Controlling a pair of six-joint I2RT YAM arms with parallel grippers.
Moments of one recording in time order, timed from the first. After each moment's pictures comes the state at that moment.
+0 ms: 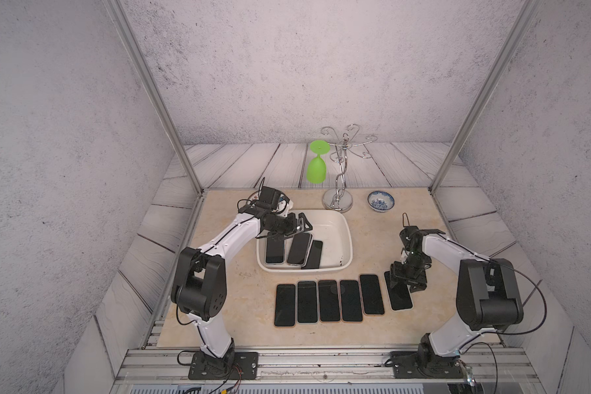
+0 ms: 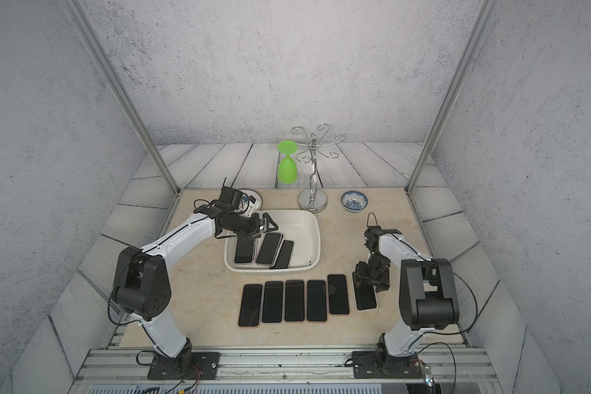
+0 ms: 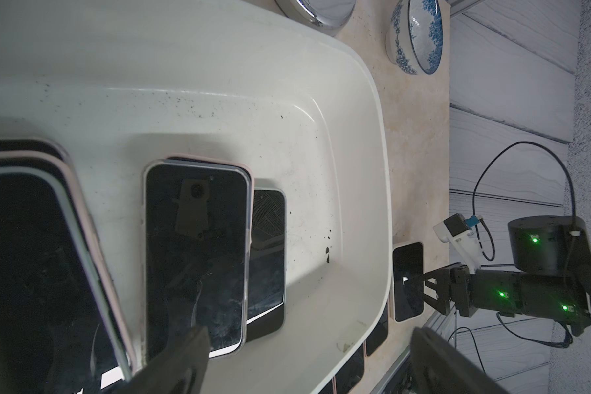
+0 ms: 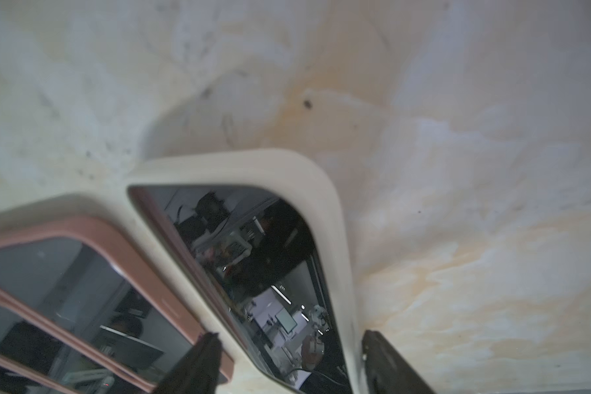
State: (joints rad) left arm -0.37 1.77 1.42 -0.61 0.57 -0.48; right arm 0.05 1.64 1.00 -1.07 -0.11 0.28
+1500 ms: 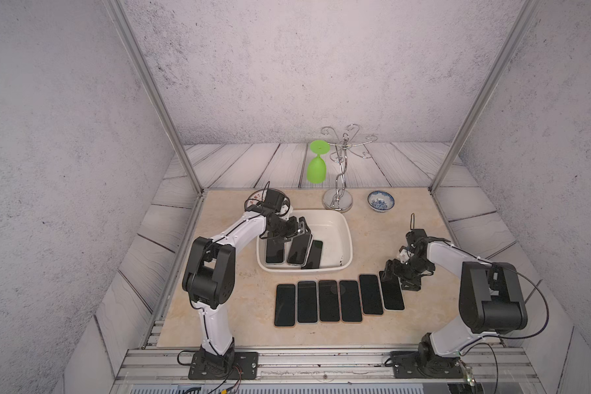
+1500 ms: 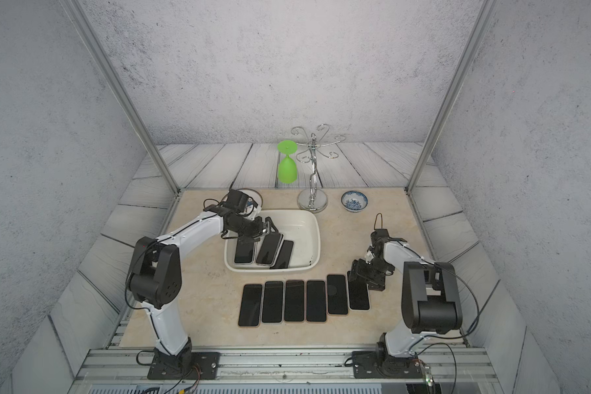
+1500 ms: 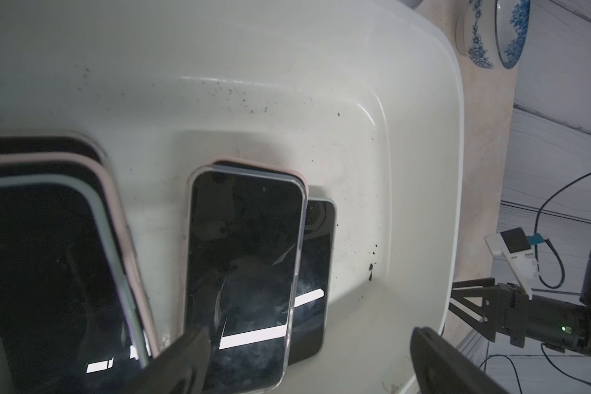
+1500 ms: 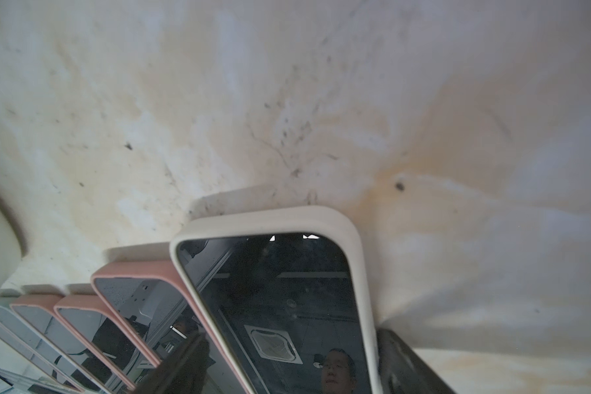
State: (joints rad) left arm -0.37 1.92 1.48 -0.64 0.48 -0.47; right arm 0.01 1.60 0.89 -0.84 -0.32 0.28
